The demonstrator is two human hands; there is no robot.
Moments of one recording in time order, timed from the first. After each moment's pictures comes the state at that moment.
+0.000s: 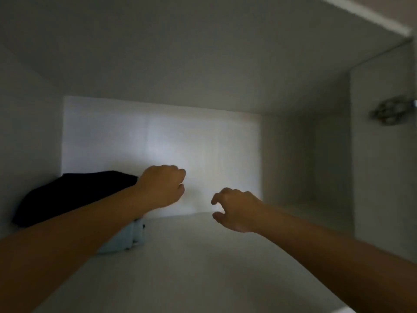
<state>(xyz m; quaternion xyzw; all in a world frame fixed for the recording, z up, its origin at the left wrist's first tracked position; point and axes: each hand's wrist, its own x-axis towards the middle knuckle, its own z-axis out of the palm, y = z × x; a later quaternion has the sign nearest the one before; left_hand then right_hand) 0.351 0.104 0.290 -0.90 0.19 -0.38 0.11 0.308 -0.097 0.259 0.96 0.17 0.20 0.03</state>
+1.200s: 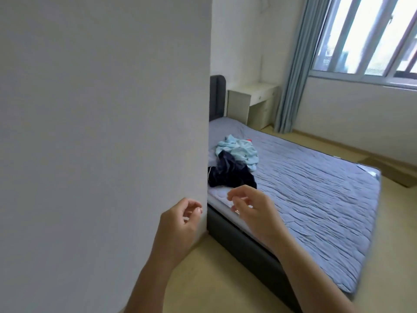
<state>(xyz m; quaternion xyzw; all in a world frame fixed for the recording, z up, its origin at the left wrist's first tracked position) -0.561 -0.705 -0.064 -0.38 0.77 0.35 -0.36 -0.732 -0.627 -0.037 0.50 -0.70 0.47 -0.17</state>
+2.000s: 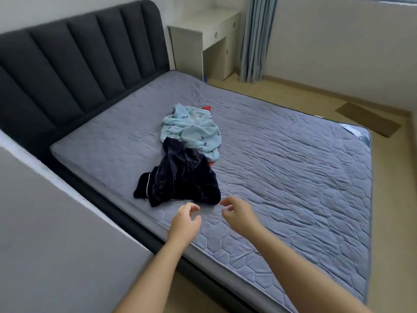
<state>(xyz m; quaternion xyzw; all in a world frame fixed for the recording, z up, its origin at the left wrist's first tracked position) -1.100 -1.065 -0.272 -0.45 0.78 0.43 -0.05 -1.240 -0.963 -0.261 0.33 -0.83 0.31 -0.32</state>
